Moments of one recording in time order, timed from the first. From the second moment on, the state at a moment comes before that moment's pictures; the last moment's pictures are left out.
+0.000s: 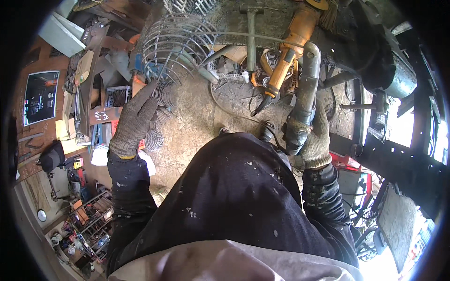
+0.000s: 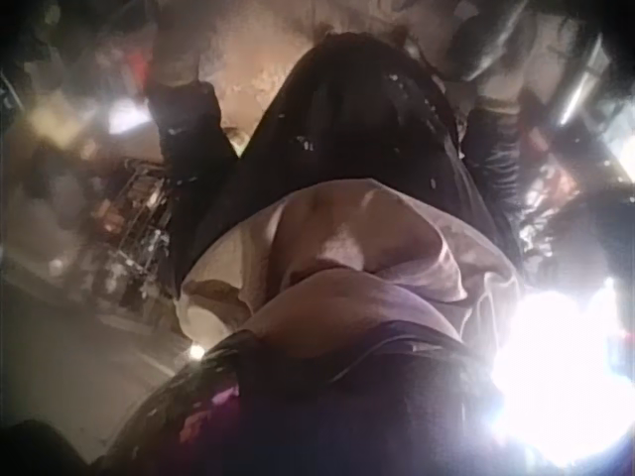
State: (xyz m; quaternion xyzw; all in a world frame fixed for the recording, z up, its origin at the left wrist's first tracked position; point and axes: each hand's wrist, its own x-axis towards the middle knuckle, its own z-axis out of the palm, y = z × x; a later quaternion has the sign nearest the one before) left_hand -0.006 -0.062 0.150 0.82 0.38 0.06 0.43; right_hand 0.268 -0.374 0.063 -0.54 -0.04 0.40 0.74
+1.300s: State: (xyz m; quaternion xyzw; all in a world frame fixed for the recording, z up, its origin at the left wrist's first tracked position) left_hand -0.033 -0.039 0.180 0.84 0.32 0.01 0.44; right_hand 0.247 -0.369 0.067 -0.48 -0.10 0.43 0.76
